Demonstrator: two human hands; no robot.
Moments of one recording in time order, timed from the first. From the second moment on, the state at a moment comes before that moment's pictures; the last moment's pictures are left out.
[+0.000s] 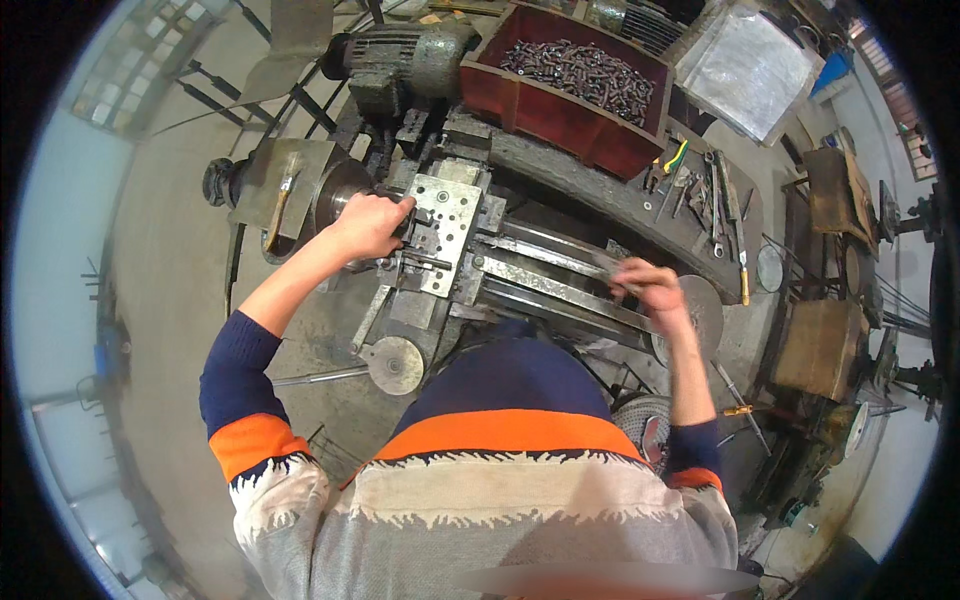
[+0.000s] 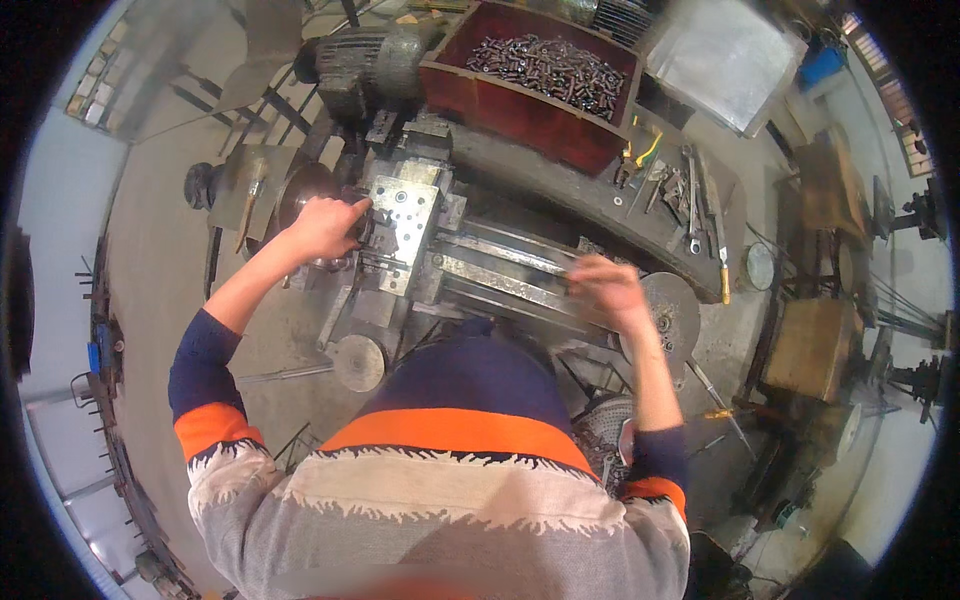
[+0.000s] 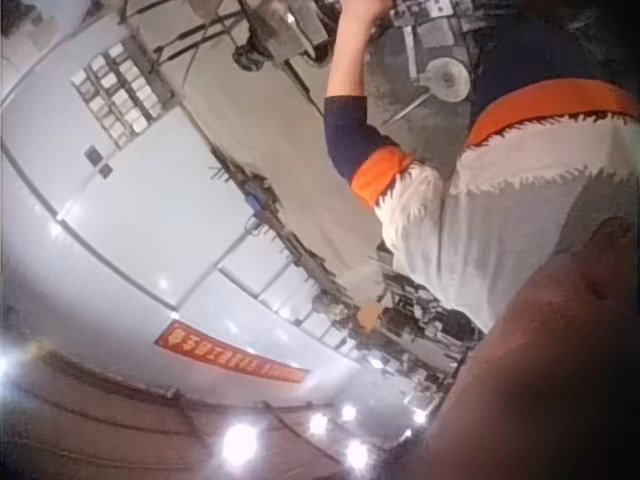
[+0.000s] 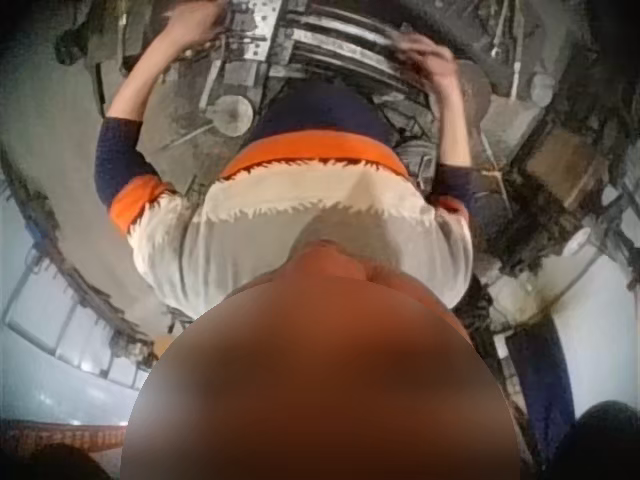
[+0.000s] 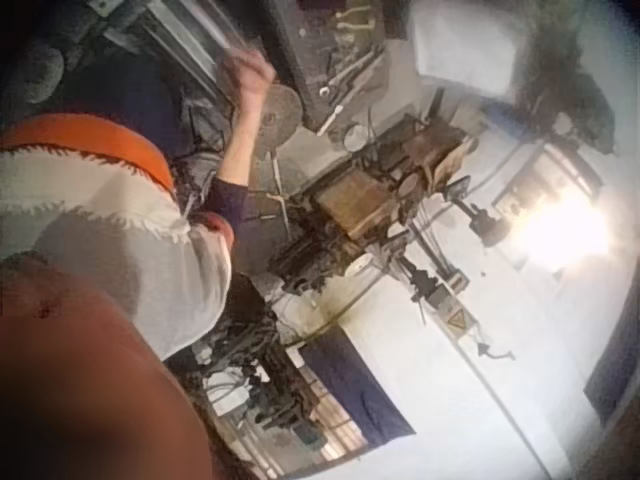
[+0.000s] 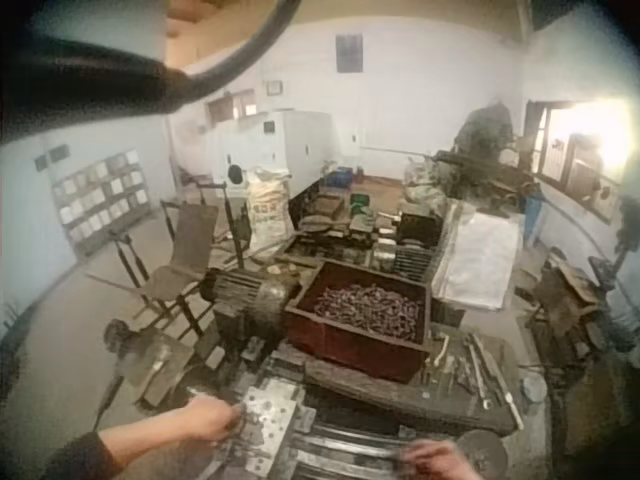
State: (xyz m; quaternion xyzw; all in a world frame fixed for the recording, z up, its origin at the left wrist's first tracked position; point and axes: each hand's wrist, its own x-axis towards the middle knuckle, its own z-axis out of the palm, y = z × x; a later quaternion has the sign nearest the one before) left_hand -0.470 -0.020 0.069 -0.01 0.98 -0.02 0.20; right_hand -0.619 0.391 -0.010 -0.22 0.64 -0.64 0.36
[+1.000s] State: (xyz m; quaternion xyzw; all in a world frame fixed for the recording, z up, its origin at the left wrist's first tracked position) left_hand -0.487 -0.039 0.069 0.03 0.98 0.02 0.22; right_hand -0.535 0.165 -0.018 -0.58 0.70 -0.36 0.19
